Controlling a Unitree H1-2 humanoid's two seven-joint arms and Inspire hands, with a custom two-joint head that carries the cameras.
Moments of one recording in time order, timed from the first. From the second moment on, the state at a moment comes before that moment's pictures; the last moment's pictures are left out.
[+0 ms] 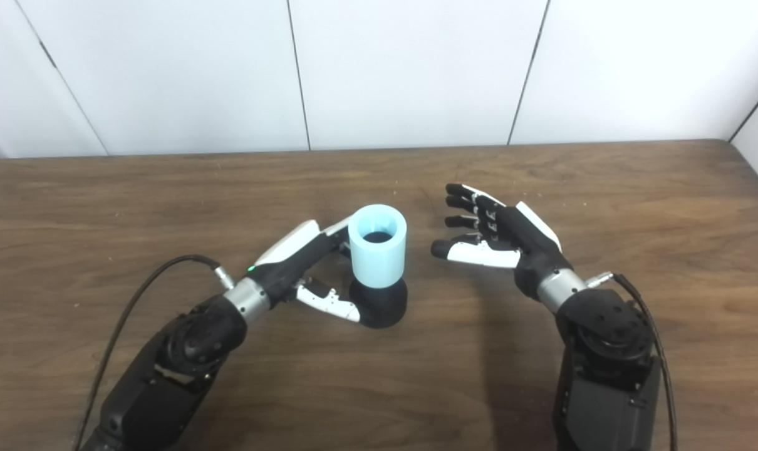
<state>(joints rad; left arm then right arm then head) -0.34 0.22 -0.35 0.02 0.44 0.07 -0.33 -0.29 0.02 -0.35 -0.26 -0.44 0.48 0.75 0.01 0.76</state>
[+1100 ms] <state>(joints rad) -0.21 0.09 0.00 -0.08 0.00 0.22 -0.18 -0.19 -0.10 -0.22 -0.20 -0.02 0.42 0.39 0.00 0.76</state>
